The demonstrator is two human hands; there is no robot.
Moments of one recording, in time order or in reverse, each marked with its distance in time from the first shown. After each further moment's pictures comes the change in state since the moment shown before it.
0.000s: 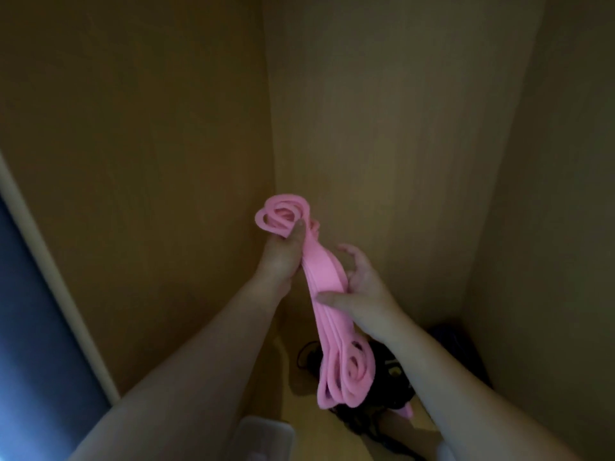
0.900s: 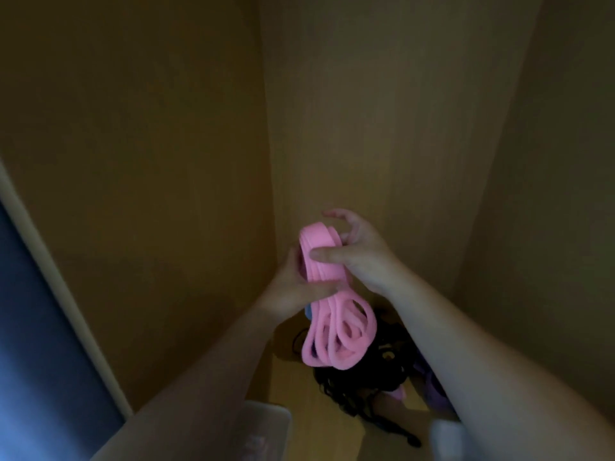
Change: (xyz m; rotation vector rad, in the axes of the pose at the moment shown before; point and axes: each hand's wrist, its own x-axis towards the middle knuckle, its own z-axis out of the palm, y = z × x) left_hand -0.036 -0.045 -0.028 0.241 -0.461 0.035; right_hand 0.023 -0.031 -0.003 -0.064 -0.003 -0.023
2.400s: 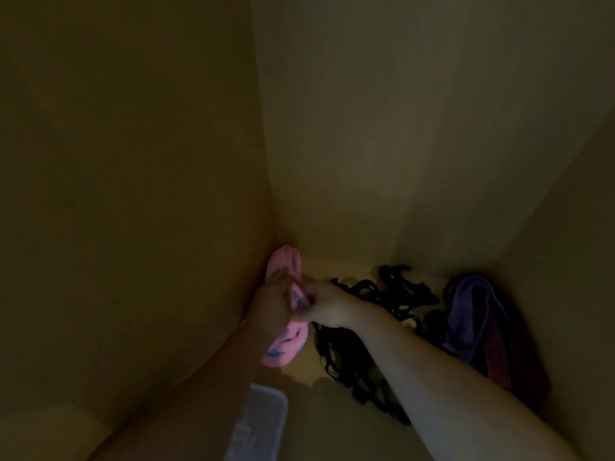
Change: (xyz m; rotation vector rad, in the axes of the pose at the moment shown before) left_hand 0.019 -0.198 -0.048 0.903 0.160 -0.324; right_hand 0.050 0.230 0.017 -0.584 -0.453 0.355
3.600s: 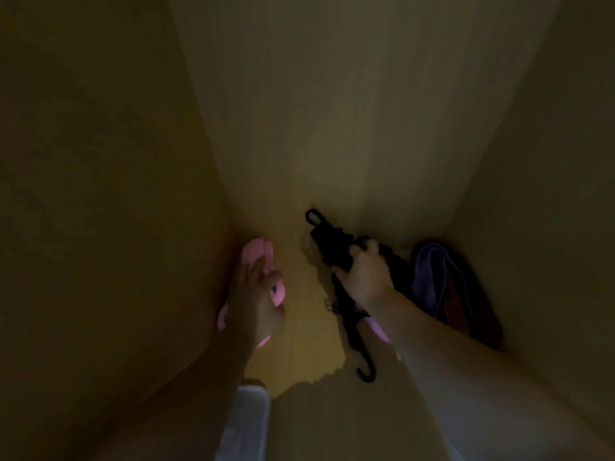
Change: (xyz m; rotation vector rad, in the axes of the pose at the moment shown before) left_hand 0.001 -0.014 0.027 0.297 0.170 0.321; right_hand -0.041 0.071 -0.043 -0.387 0.629 0.404
